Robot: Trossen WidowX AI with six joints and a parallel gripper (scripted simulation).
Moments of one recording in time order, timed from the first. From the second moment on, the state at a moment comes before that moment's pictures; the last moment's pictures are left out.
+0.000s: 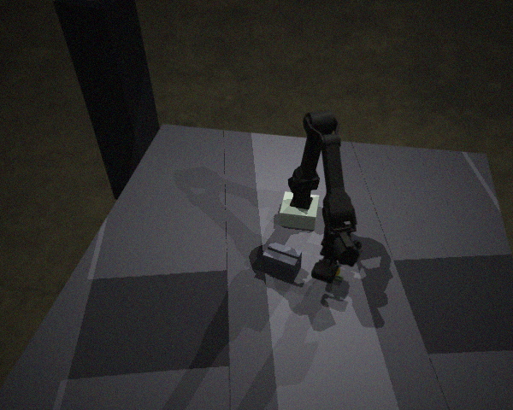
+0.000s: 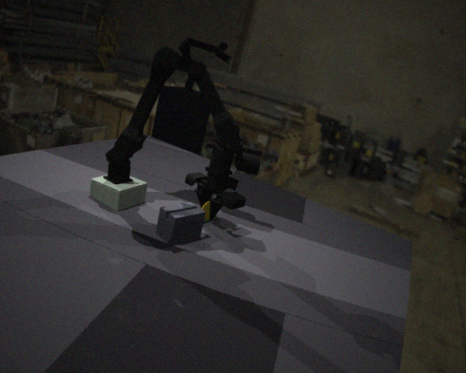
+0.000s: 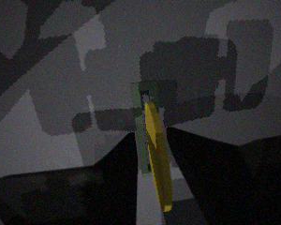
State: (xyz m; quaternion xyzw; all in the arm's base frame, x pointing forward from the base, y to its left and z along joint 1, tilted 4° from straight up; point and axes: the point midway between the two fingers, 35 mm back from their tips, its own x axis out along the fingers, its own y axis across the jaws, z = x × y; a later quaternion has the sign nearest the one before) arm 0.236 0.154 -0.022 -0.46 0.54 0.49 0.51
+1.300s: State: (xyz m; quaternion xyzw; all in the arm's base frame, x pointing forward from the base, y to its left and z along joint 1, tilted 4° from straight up) arm 0.239 0.152 0.028 -0.45 0.55 0.48 0.51
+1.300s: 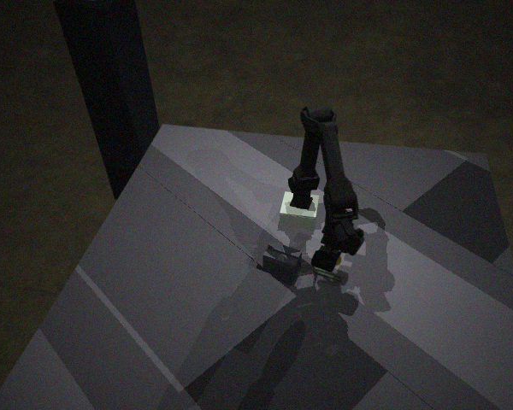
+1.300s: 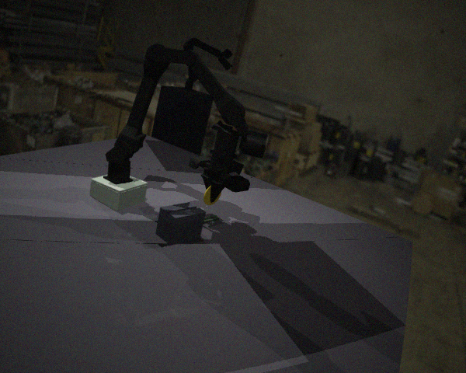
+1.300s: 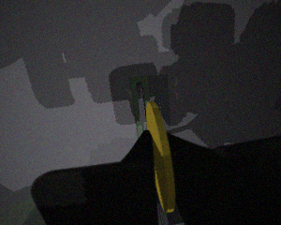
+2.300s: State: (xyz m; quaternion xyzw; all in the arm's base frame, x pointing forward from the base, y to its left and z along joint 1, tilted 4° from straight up) arm 0.245 0.134 0.073 -0.46 0.54 0.49 0.52
